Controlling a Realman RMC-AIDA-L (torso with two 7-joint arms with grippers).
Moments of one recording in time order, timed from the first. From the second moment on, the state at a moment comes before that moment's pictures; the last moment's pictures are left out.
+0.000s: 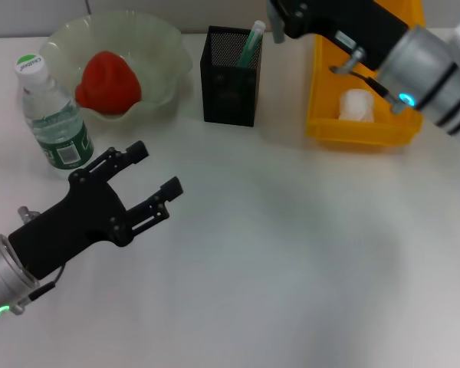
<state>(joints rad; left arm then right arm) -0.35 -2.07 0.71 0.15 1.55 1.64 -0.68 0.72 2.09 -1.40 -0.23 -0.58 -1.29 0.61</state>
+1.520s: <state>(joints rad) -0.57 -2.08 0.63 -0.08 1.49 1.66 -0.74 0.55 2.09 -1.64 -0.12 -0.61 -1.54 0.25</state>
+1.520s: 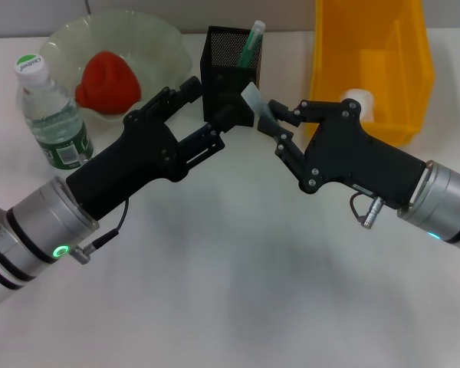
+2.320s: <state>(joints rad) -0.60 -2.08 0.63 -0.09 1.50 1.60 -0.74 0.57 2.09 -1.70 -0.19 -0.60 -1.40 0.31</state>
